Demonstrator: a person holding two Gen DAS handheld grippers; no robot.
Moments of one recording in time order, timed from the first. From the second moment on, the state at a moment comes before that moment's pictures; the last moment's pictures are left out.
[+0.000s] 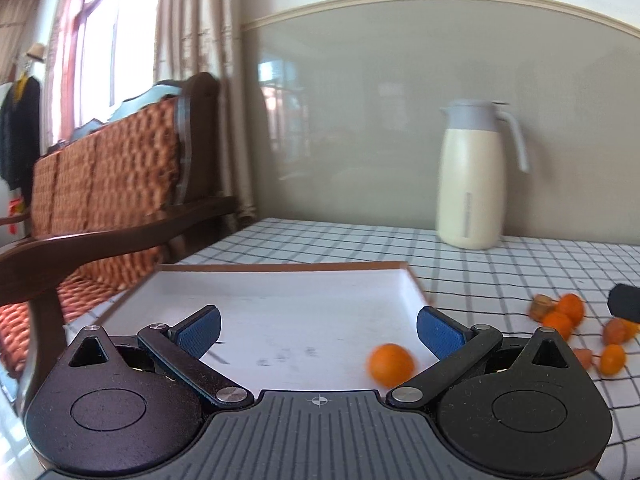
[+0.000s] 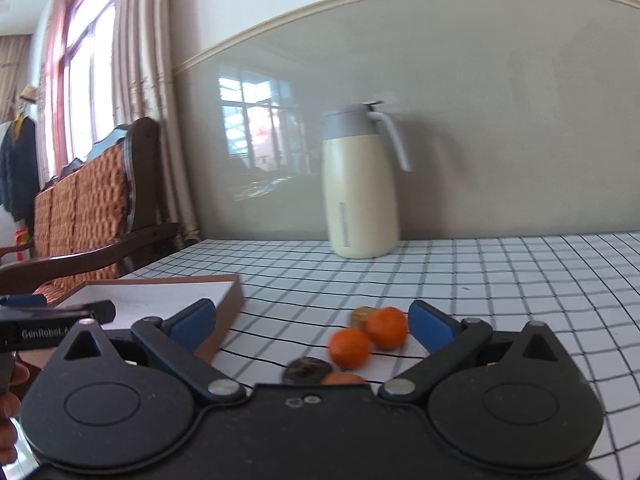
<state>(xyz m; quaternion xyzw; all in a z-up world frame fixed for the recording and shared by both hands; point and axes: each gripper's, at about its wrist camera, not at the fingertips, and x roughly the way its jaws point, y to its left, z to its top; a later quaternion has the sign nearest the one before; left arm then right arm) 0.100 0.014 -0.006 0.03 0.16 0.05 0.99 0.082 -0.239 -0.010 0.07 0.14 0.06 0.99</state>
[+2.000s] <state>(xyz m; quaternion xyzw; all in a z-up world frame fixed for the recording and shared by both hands) 0.131 -0.120 -0.055 0.10 0.23 -0.11 0.96 0.095 -0.282 -0.047 0.09 0.24 0.03 0.97</state>
